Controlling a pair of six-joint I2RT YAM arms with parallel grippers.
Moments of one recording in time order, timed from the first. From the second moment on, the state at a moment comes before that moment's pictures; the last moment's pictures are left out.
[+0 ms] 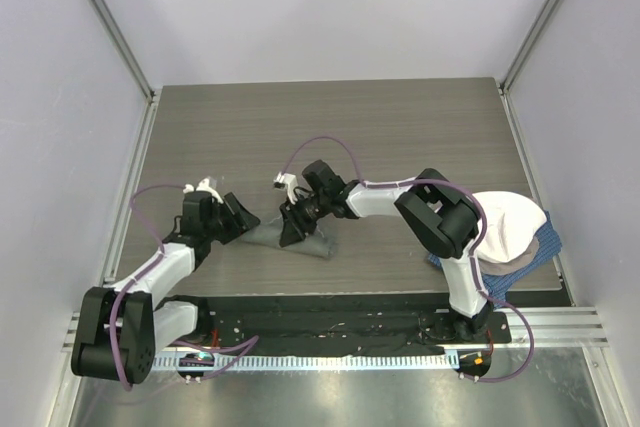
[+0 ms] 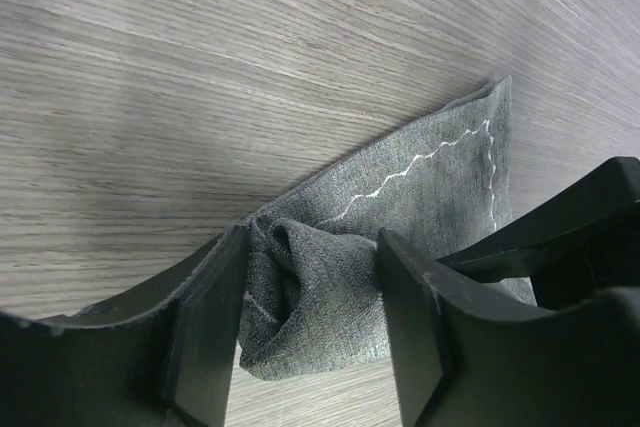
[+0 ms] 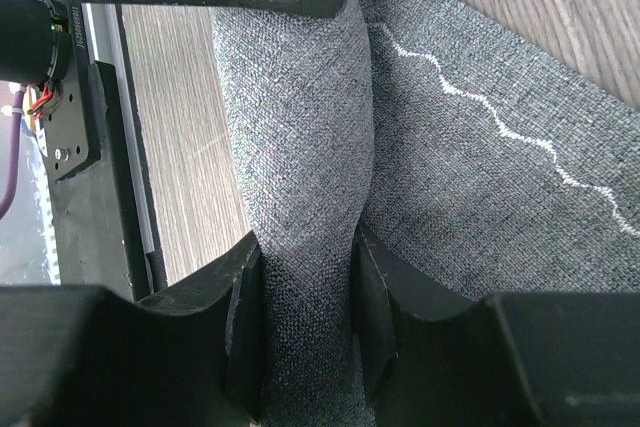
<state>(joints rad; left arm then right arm) -0.12 1.10 0.34 0.03 0.24 -0.67 0.83 2.06 1.21 0.06 -0.74 0.11</state>
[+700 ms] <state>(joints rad) -0.12 1.20 0.36 0.05 0.28 -0.68 0.87 1.95 1.25 -0.19 -0.47 0.05</state>
